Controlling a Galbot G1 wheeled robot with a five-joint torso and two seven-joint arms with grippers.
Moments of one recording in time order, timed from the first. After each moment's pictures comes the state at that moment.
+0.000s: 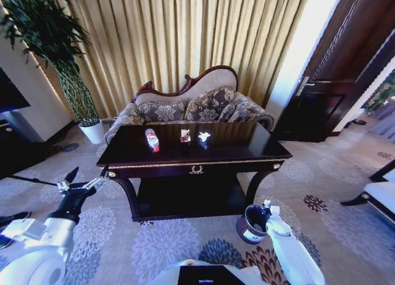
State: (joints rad) left arm 1.82 -1.31 -1.08 -2.50 -0.63 0.25 0.03; right arm -1.12 1.19 0.61 1.05 0.23 -0.17 0.14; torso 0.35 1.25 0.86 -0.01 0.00
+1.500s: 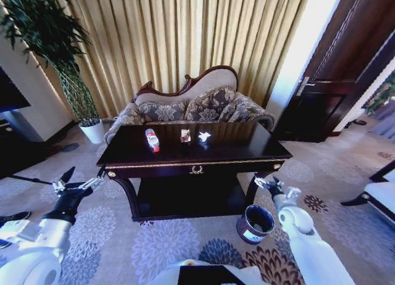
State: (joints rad) left arm 1.84 -1.29 -1.12 -2.50 -0.65 0.23 0.03; right arm -1.41 1.14 0.74 1.94 0.60 -0.23 0.06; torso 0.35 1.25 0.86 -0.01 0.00
